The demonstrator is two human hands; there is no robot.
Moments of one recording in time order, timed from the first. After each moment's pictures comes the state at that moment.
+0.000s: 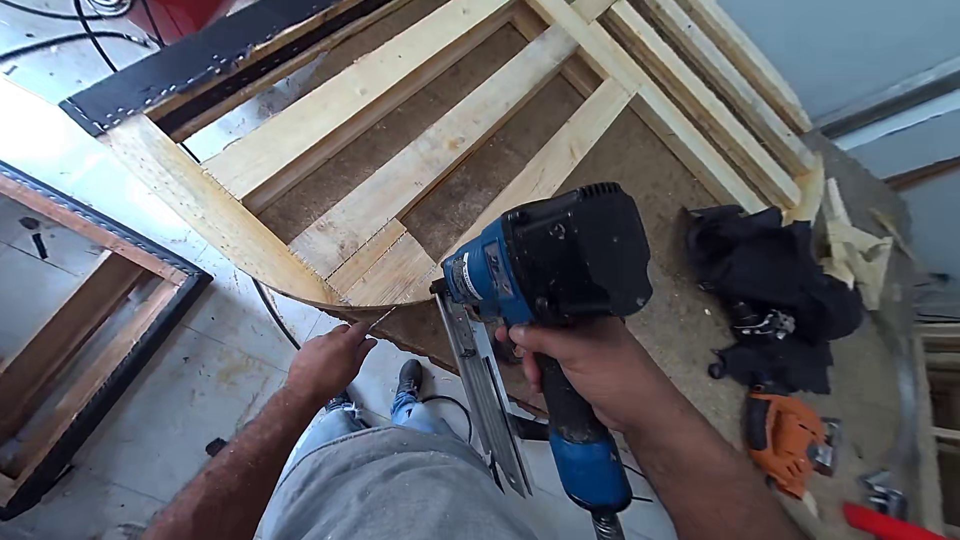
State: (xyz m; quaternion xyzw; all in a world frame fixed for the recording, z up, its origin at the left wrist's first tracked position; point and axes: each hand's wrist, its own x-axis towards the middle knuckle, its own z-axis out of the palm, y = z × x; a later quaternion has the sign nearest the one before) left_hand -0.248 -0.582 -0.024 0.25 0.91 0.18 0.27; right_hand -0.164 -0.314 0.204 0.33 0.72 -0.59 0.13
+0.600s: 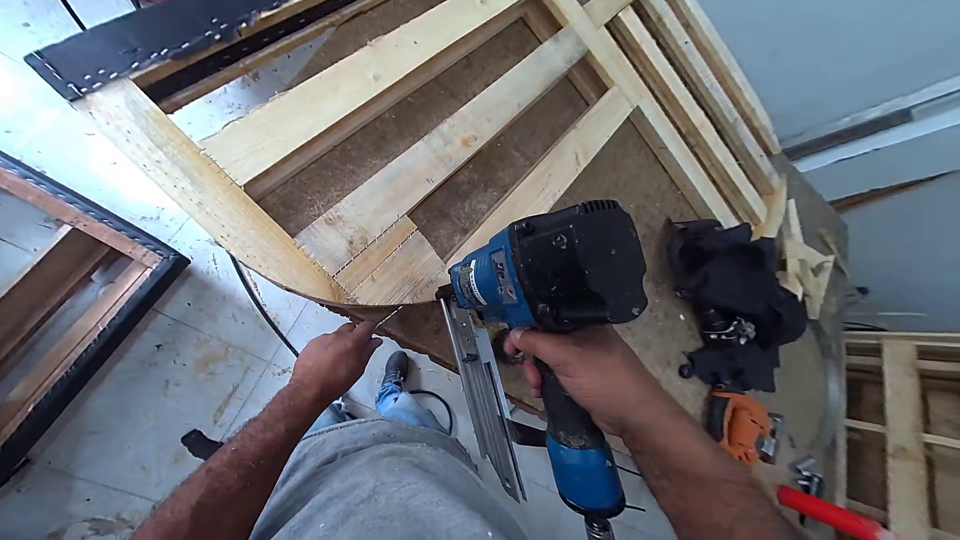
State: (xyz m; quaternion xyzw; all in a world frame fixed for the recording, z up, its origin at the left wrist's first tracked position) left_hand -0.248 -0.587 -0.030 0.27 0.90 0.21 0.27; right_hand -0.182 -0.336 0.201 0.38 0.74 -0.52 0.17
